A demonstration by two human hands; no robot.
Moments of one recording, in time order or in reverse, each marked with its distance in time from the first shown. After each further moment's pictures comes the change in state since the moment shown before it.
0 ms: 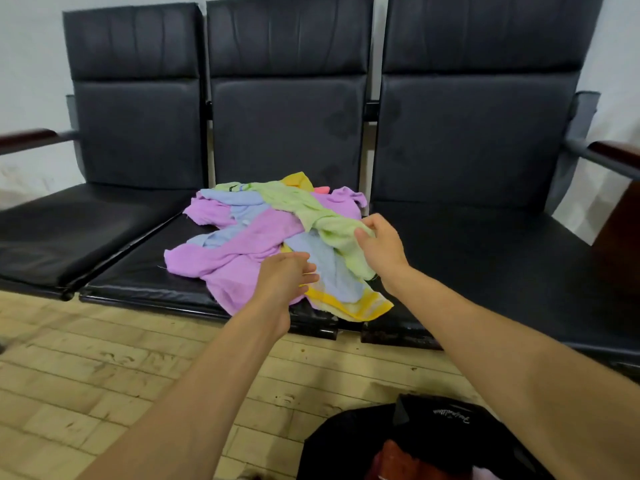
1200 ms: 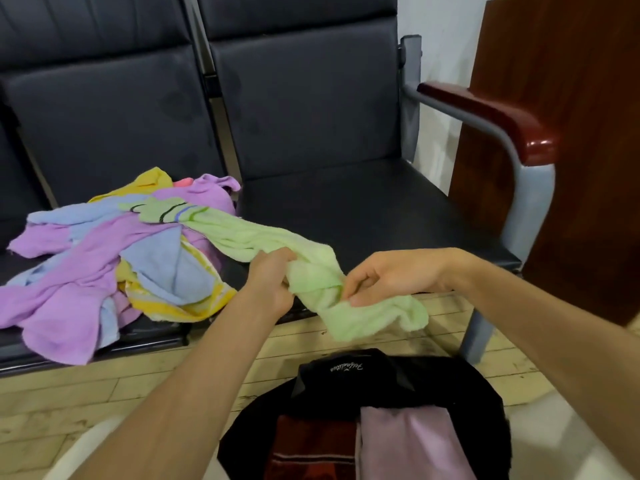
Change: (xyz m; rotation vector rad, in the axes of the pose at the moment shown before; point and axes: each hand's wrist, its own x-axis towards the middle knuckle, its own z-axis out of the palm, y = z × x) left_hand -0.015 -0.074 0.208 -0.229 -0.249 -0.295; right_hand -0.081 0.075 -0.260 -0.230 -0.882 0.210
